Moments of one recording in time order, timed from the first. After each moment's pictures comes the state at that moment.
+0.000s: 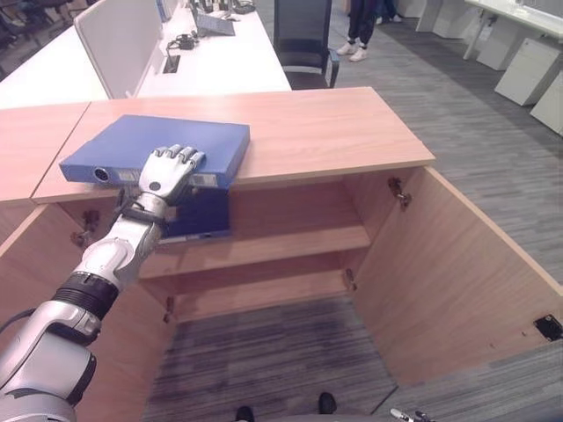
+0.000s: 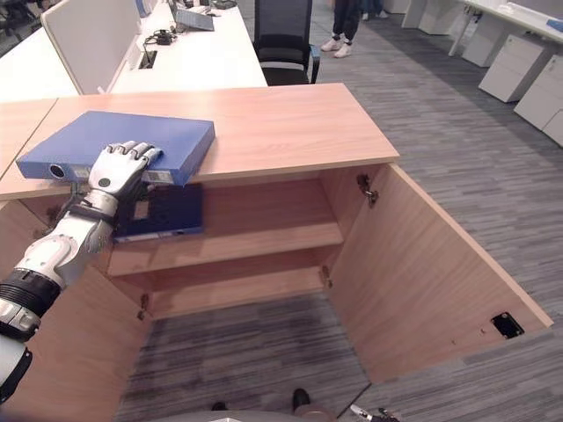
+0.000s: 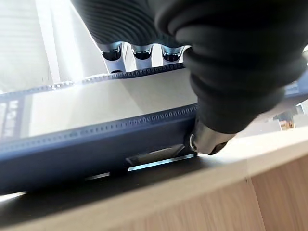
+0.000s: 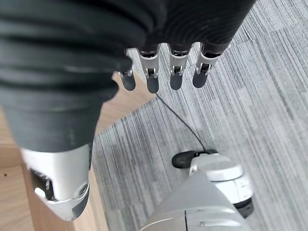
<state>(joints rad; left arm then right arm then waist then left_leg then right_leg) -0.64 0.86 -0.51 0.48 0.80 -0.05 0.44 0.12 -0.30 0.15 1.22 0.39 -0.08 0.02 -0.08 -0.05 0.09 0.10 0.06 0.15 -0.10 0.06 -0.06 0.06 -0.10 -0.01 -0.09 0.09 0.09</state>
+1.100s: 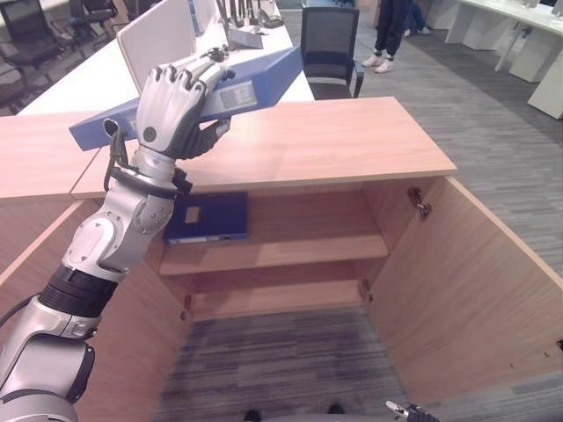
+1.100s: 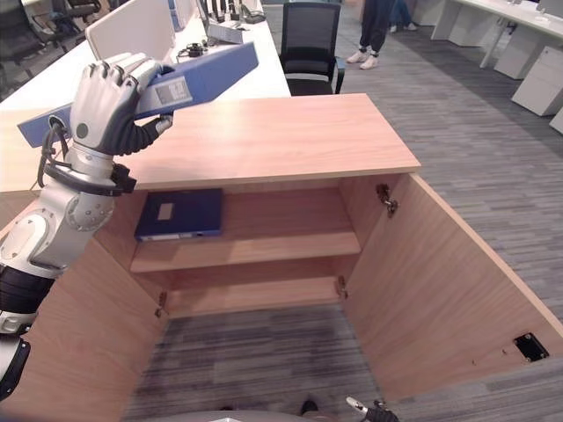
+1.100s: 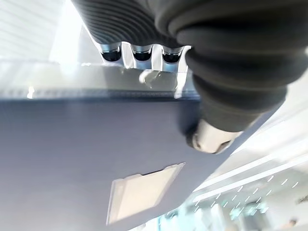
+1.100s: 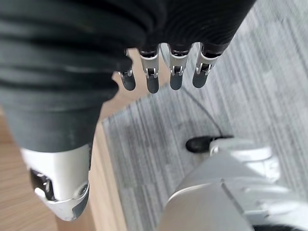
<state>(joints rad) -0.64 0.84 -0.27 -0.07 0.61 -0.14 0.46 0.09 -0.27 0.15 1.22 0.41 -0.07 0.02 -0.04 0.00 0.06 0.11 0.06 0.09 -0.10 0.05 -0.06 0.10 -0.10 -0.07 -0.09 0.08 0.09</state>
